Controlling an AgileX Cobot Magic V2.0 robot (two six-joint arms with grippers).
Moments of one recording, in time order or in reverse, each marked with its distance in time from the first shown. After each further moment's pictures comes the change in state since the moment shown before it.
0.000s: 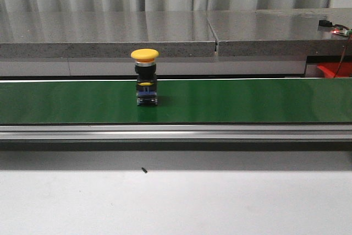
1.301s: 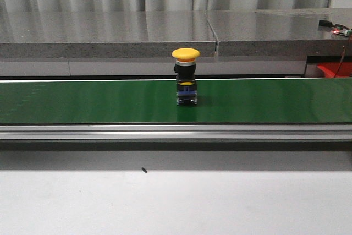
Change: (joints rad) left arm 0.000 0.000 0.000 0.000 0.000 0.000; right arm -0.088 0.224 0.277 0.031 -0.376 -0.002
